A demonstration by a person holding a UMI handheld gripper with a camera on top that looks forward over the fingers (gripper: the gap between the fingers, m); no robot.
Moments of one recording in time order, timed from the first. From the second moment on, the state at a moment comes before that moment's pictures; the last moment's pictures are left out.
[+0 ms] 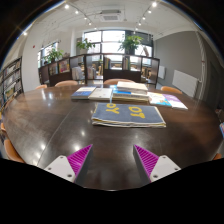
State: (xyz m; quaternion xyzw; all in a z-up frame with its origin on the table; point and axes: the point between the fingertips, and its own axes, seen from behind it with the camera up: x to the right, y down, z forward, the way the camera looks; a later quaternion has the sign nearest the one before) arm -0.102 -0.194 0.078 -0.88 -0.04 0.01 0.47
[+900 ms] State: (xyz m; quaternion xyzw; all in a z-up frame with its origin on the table) arm -0.184 0.090 -0.007 -0.89 -0.04 -0.01 0.46
